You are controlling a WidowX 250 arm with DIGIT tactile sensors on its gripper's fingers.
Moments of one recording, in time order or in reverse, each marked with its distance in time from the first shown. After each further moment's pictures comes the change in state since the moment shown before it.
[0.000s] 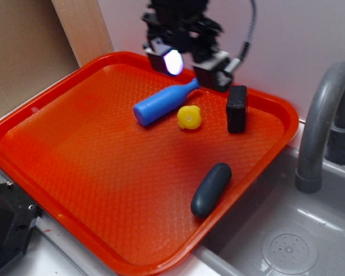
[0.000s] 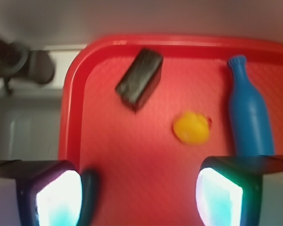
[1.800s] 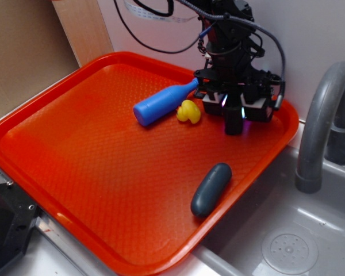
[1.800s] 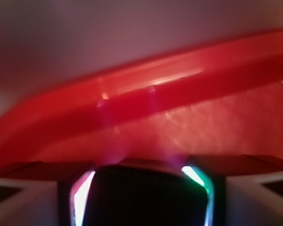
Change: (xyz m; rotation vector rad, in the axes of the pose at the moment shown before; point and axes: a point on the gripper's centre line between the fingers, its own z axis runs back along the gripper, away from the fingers) arm 0.048 0.009 -0.092 0.035 -0.040 0.249
